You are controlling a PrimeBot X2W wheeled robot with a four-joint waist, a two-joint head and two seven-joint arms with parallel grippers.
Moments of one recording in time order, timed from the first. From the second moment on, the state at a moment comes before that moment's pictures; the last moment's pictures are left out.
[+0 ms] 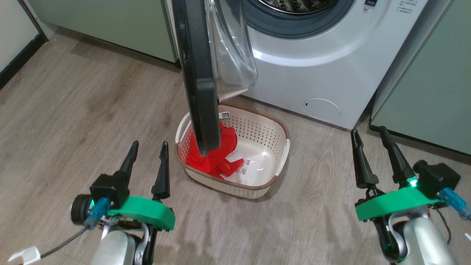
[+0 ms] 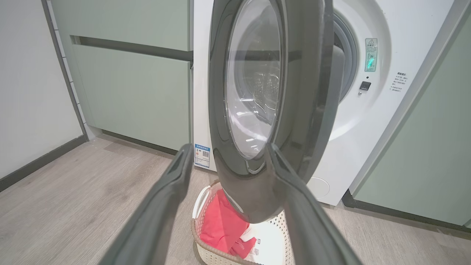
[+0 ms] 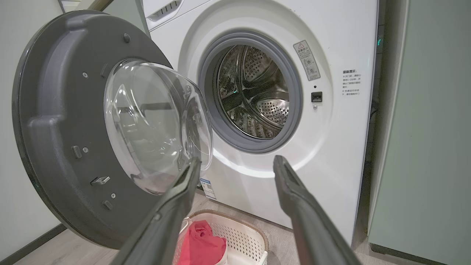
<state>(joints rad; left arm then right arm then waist) -0.10 0.04 -0.17 0.17 -0.22 0.05 -0.25 -0.09 -0.06 0.02 0.17 0.28 0.13 -0.26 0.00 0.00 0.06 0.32</state>
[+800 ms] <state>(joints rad) -0.19 0.04 -0.09 -0.06 -0.24 0.11 -0.25 -0.12 -0.06 0.03 0.17 0.28 0.13 -0.26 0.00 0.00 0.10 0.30</state>
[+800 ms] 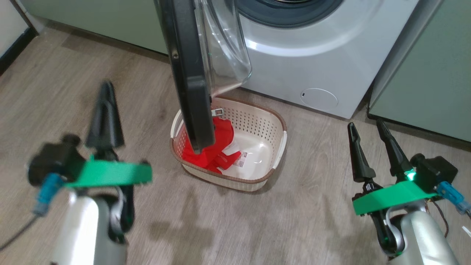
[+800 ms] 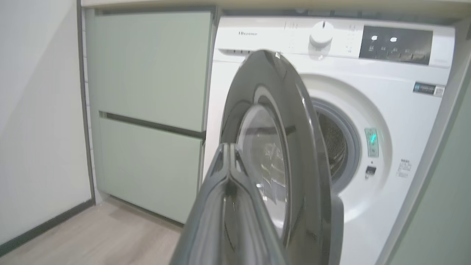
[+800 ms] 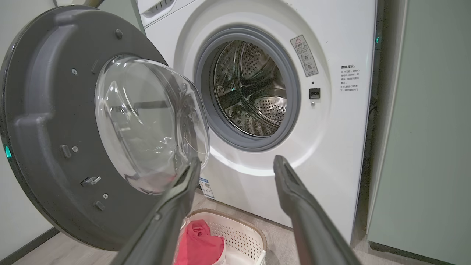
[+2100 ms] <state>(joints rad) -0.41 0.04 -0.36 0.31 -0.30 0.02 -0.26 -0.17 -0.06 0.06 0.18 0.27 0.13 -0.26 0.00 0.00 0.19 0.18</state>
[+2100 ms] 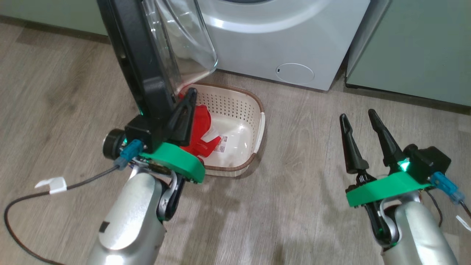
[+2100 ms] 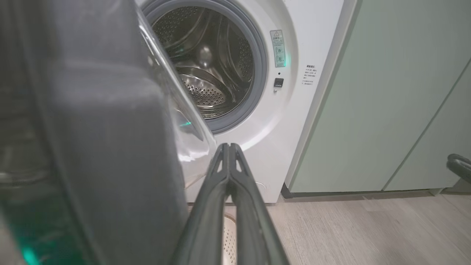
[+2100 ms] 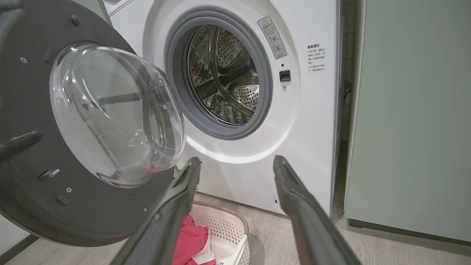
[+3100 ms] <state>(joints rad) -0.43 0.03 -0.17 0.35 -0.31 0.02 -0.26 -0.18 -0.07 0.08 0.21 0.26 0.13 -0.26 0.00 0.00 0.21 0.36</state>
